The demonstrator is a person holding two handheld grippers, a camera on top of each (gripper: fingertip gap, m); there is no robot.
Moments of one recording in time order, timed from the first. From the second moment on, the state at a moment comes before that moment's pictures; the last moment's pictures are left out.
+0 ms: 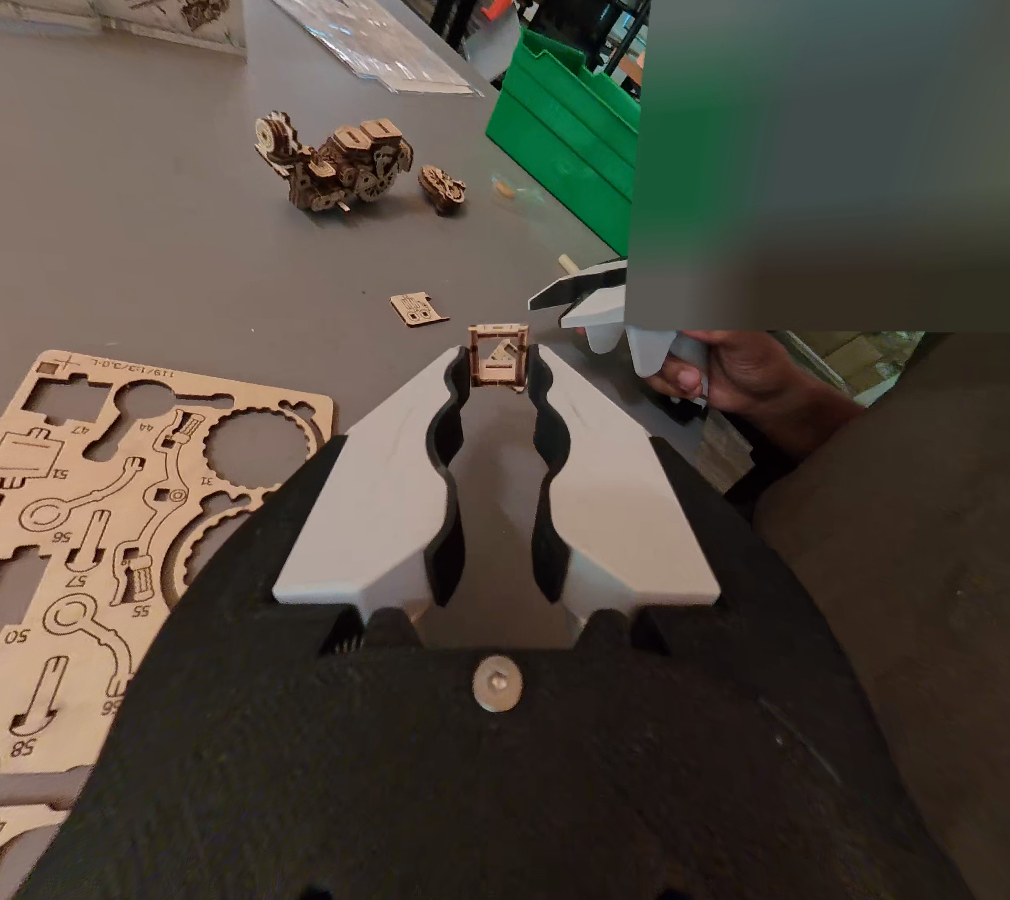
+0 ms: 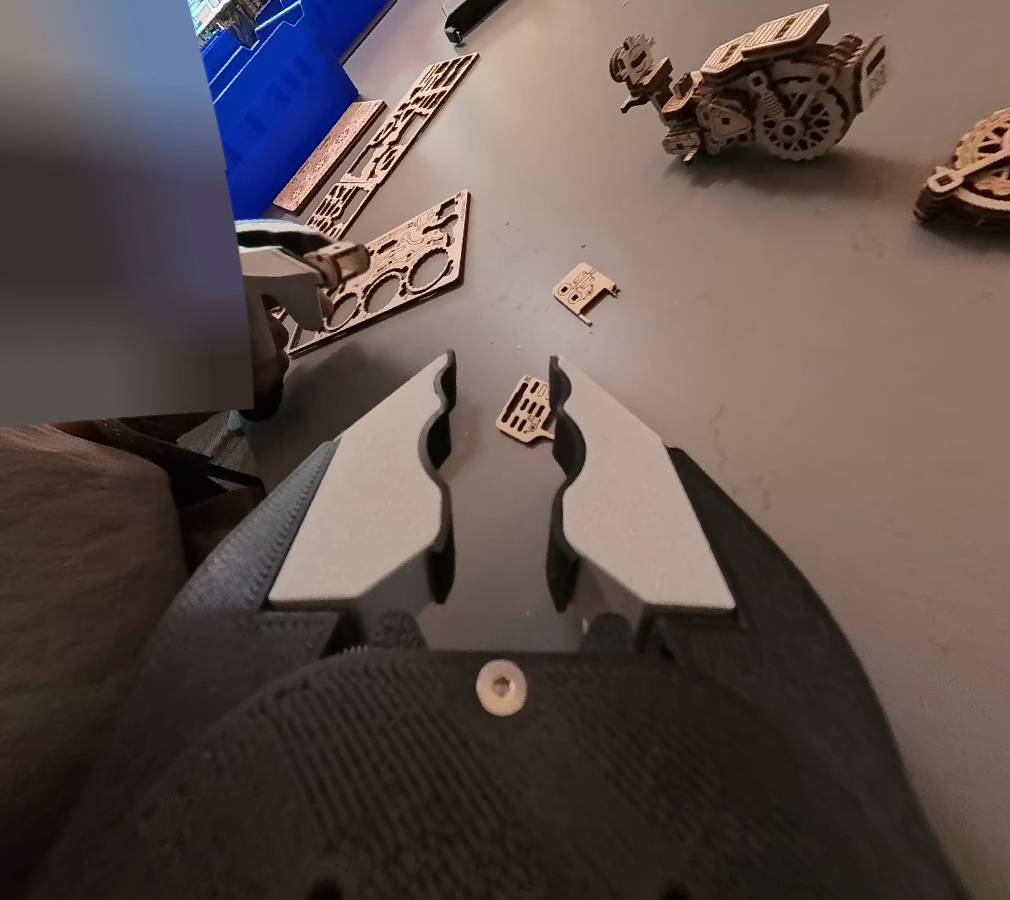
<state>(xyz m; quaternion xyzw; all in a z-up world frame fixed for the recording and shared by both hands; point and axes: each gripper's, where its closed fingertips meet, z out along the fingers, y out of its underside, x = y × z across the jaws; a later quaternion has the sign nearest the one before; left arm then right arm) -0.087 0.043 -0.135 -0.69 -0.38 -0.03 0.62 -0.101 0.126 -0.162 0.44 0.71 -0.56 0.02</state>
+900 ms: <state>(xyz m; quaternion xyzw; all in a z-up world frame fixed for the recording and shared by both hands) -0.099 0.028 -0.132 -0.67 -0.40 -0.05 0.62 -0.110 0.134 -0.153 0.45 0.68 -0.58 0.01</state>
